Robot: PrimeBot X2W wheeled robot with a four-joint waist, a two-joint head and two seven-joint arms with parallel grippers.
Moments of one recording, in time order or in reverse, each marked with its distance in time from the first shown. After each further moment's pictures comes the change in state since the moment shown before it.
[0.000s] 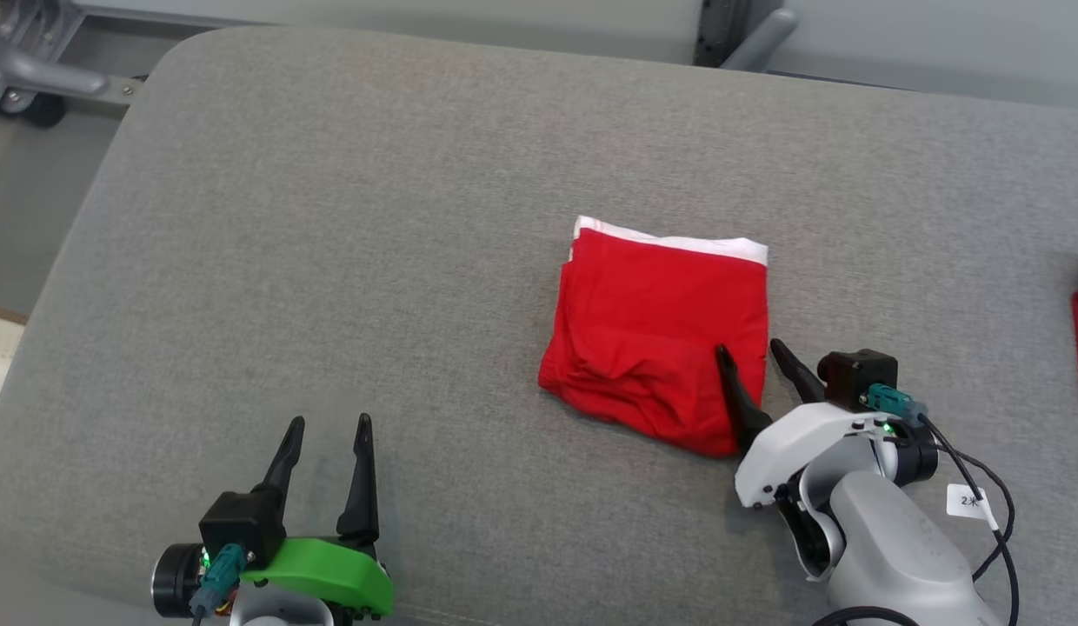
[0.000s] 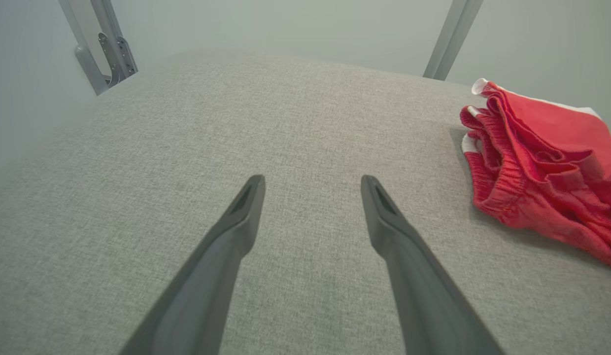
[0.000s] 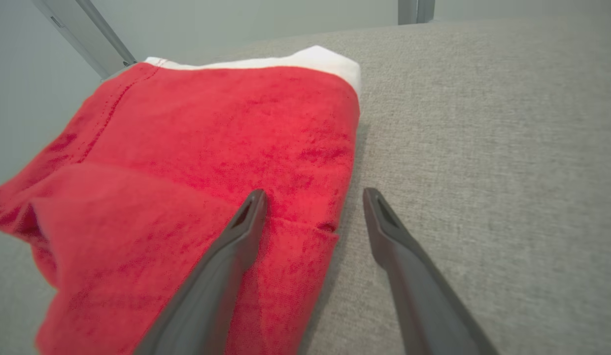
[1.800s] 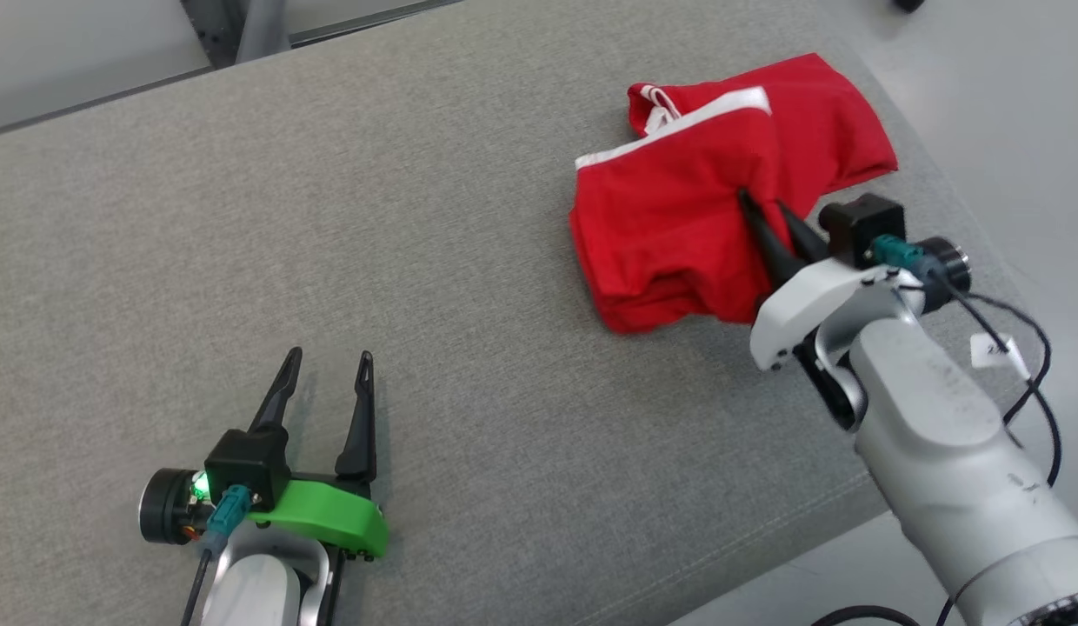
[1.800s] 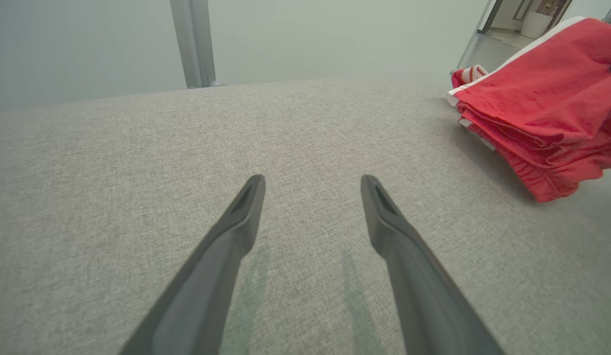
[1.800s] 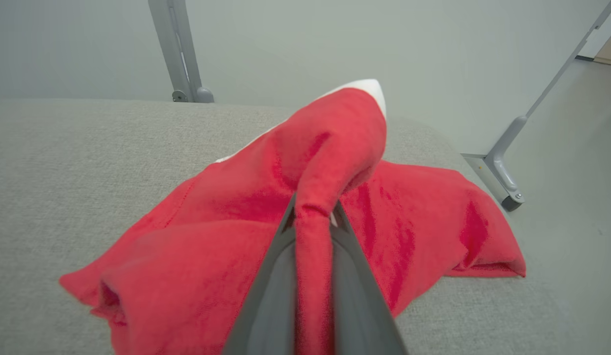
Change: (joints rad) left arm -0.109 -0.002 0.017 0.003 0.115 -0.033 0.000; right arm -0.247 -0.086 0.129 0.016 -0.056 0.001 0.000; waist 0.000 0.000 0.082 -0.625
